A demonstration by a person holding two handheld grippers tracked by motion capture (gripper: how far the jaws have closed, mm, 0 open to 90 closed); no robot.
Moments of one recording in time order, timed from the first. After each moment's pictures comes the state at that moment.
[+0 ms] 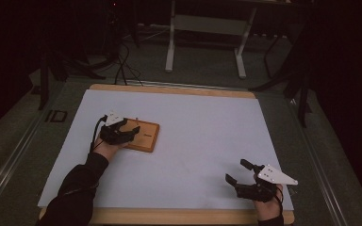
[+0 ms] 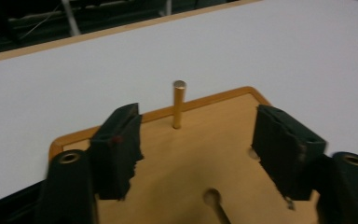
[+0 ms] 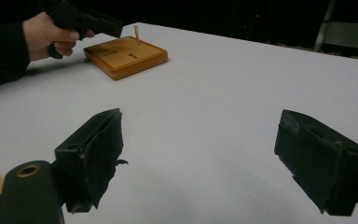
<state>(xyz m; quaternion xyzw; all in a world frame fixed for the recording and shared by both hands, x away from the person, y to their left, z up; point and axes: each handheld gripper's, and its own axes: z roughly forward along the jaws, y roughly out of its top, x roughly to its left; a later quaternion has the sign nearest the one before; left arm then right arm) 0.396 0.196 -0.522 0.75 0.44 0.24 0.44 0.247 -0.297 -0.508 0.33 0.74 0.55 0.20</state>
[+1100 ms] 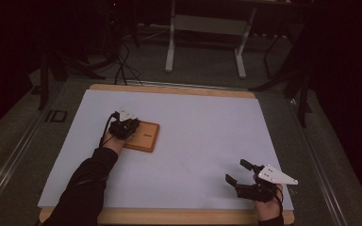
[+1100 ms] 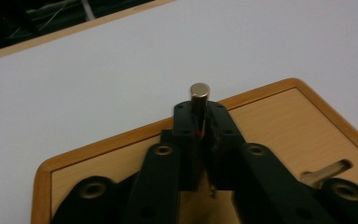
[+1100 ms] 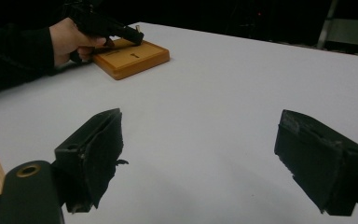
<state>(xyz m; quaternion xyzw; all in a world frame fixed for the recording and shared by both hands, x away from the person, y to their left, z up) 0.421 0.178 -0.537 0.76 0.44 0.25 0.40 0.247 -0.297 -0.508 0.34 0.74 0.55 0.19</state>
